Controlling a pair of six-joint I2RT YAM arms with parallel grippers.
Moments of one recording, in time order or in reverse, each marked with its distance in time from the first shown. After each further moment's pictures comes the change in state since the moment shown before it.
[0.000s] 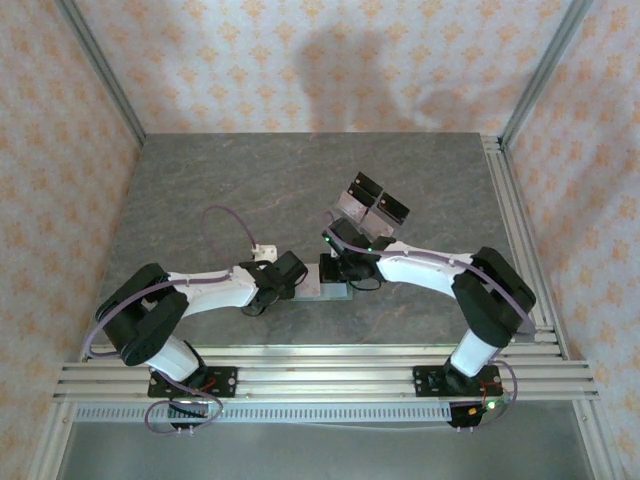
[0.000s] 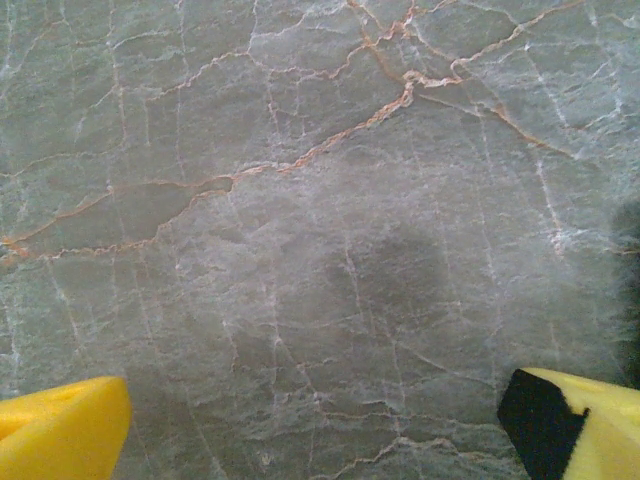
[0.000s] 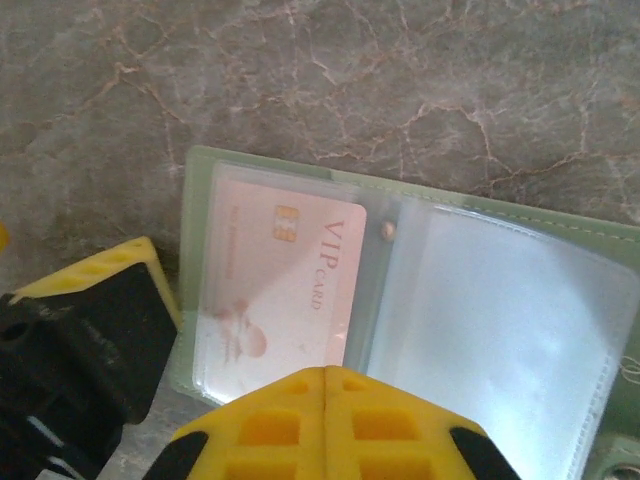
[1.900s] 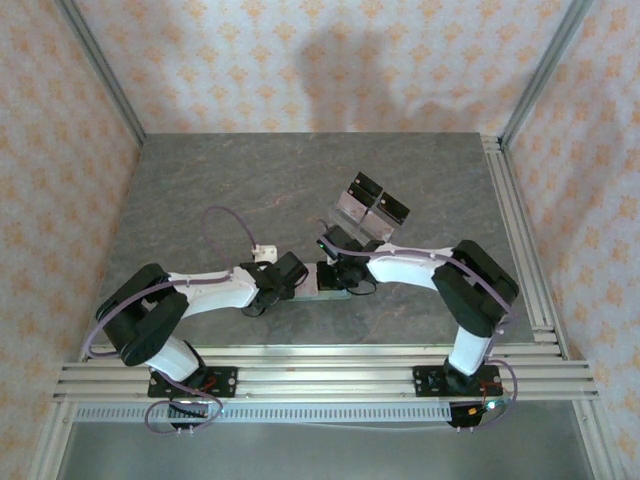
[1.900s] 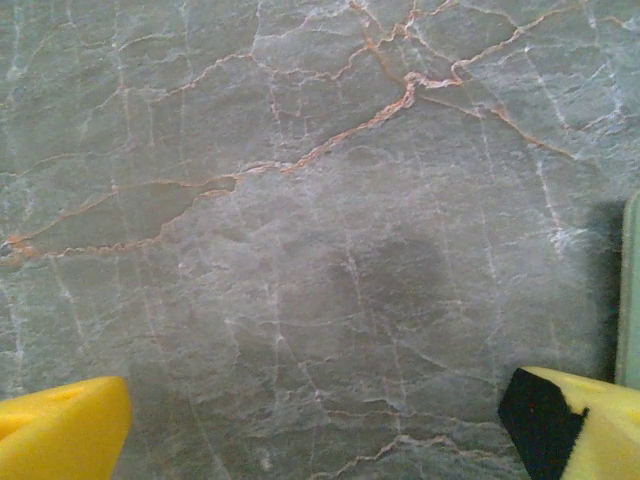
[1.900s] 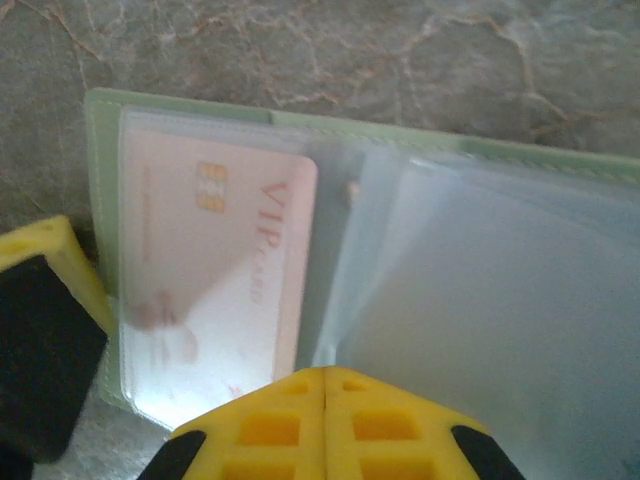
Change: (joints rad) left arm -0.007 -0.006 -0.003 -0.006 -0.013 -0.008; right arm 0.009 0.074 -0.014 0.023 -0.026 0.002
